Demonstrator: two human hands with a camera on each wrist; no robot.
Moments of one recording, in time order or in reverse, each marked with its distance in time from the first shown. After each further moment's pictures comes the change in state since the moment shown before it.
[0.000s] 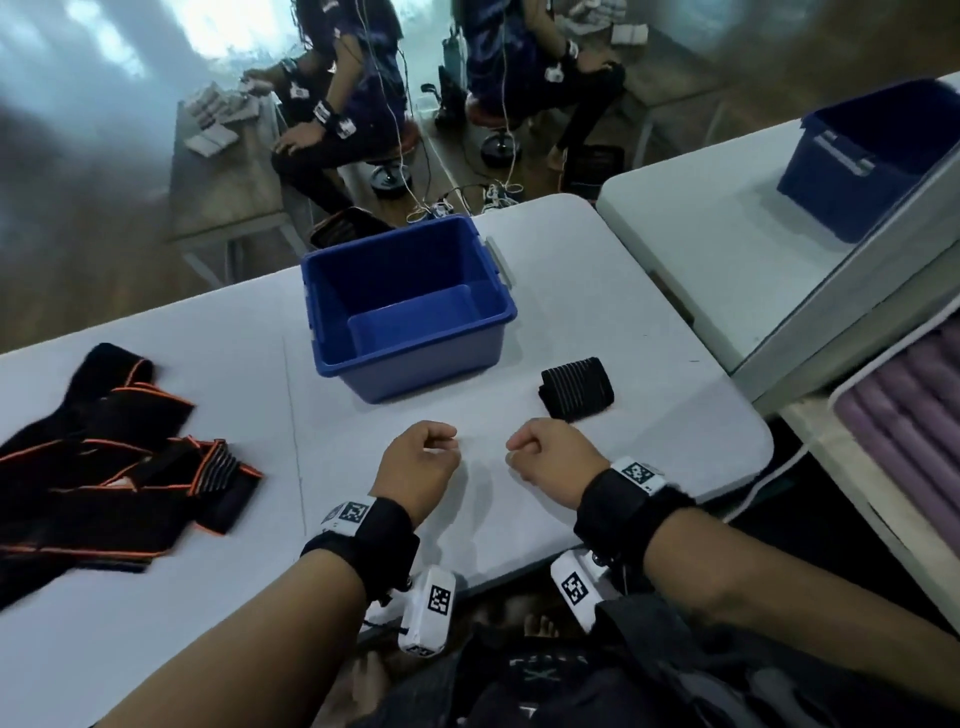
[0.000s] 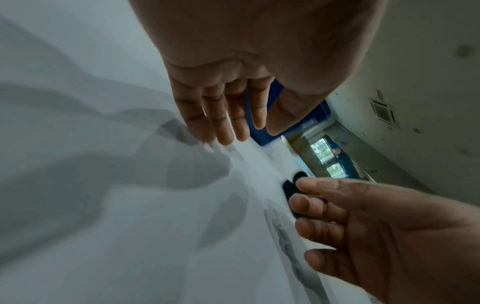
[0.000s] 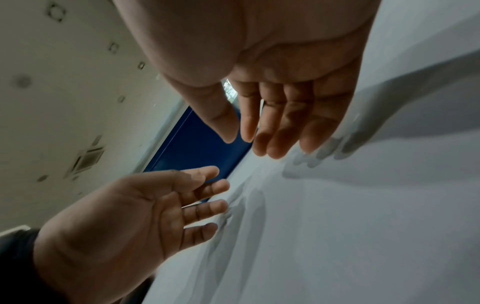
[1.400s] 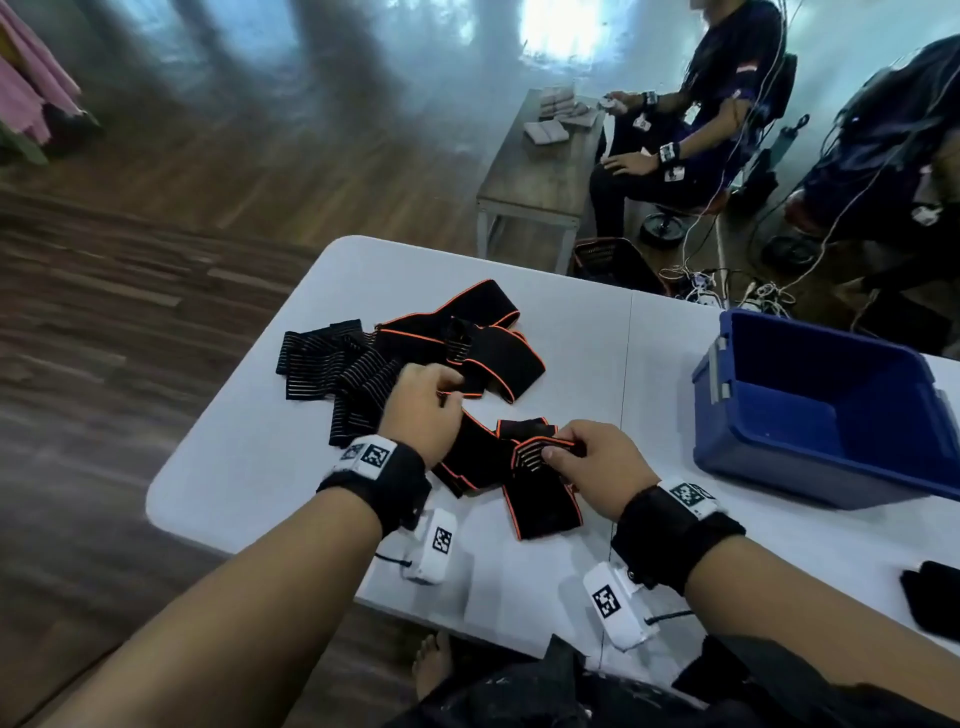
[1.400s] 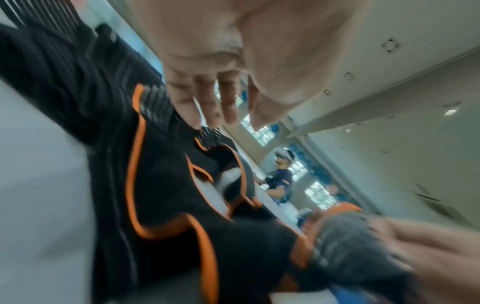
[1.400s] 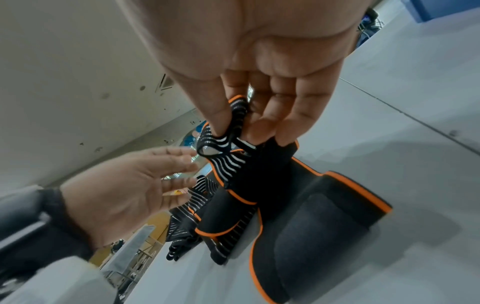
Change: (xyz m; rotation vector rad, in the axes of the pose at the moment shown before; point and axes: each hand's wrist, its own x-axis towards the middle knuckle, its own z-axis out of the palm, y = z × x) left_hand -0.038 -0.145 -0.351 0.176 0.635 0.008; right_hand 0.042 -0.216 0.279 -0.350 -0.254 -0.414
